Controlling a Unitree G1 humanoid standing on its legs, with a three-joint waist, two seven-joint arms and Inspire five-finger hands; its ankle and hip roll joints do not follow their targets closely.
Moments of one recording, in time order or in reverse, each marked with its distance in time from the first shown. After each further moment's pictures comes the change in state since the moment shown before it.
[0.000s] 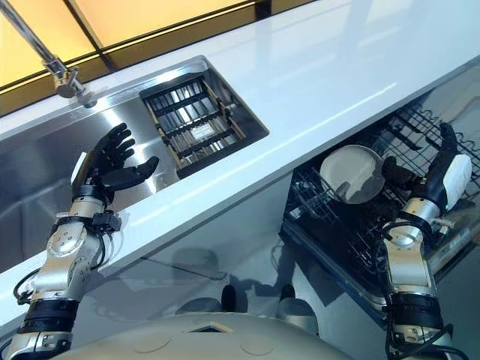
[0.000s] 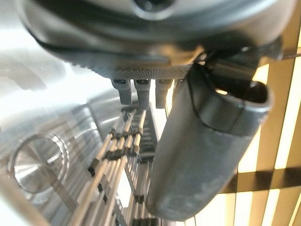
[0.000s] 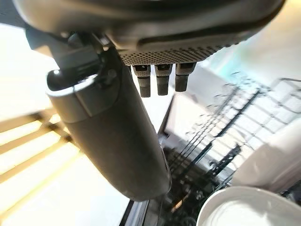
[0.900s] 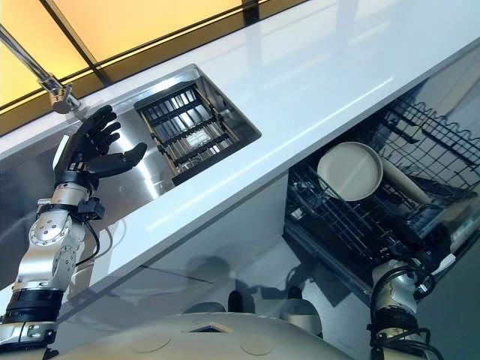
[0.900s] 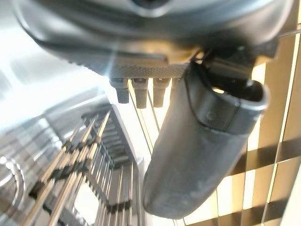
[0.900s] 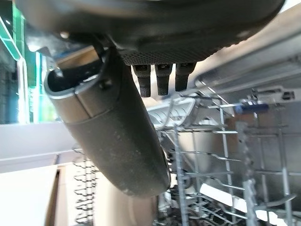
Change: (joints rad) left arm -0.056 0.102 -0.002 -0.027 -0.023 -0.004 0.025; right arm -0.041 0.038 -0.047 0.613 0.700 -0.302 0.031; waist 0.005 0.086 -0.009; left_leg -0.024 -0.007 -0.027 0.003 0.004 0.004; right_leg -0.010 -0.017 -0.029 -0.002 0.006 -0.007
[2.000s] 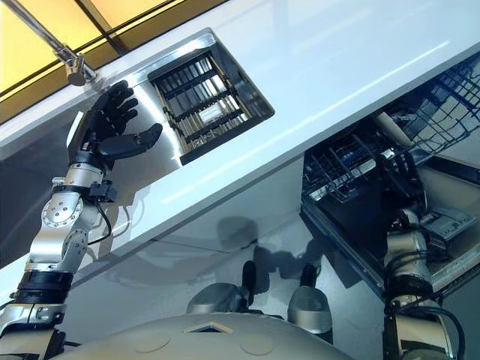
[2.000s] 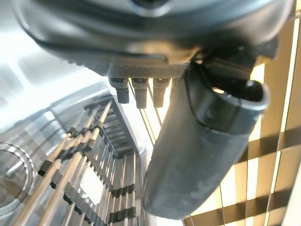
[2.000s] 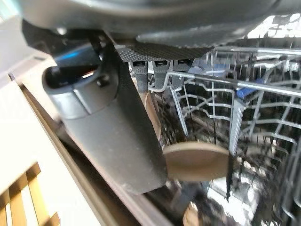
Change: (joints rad) left arm -0.121 0.006 -0.100 0.004 -0.046 -0.020 -0.006; right arm -0.219 -0.117 0.071 0.035 0.474 0.112 0.712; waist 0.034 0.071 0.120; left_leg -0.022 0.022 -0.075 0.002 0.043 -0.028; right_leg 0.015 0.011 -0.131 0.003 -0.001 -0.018
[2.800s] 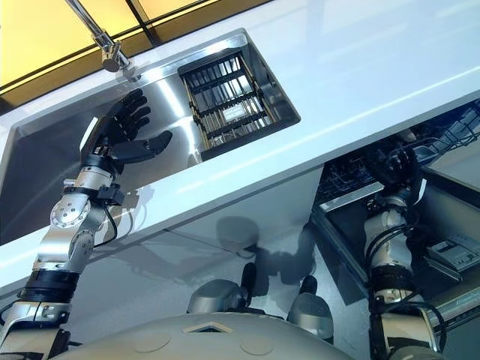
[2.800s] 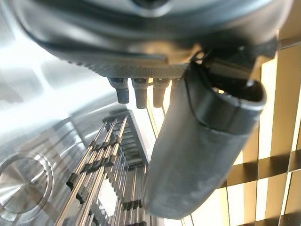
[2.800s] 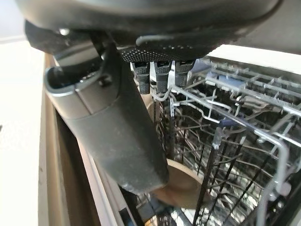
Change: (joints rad) left arm 0.009 -0.018 -0.008 0.019 0.000 0.007 -0.055; right arm 0.073 0.119 0.038 -0.273 -0.476 -0.100 -0.549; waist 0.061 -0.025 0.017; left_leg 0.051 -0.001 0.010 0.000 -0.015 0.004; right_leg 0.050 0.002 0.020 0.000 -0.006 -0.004
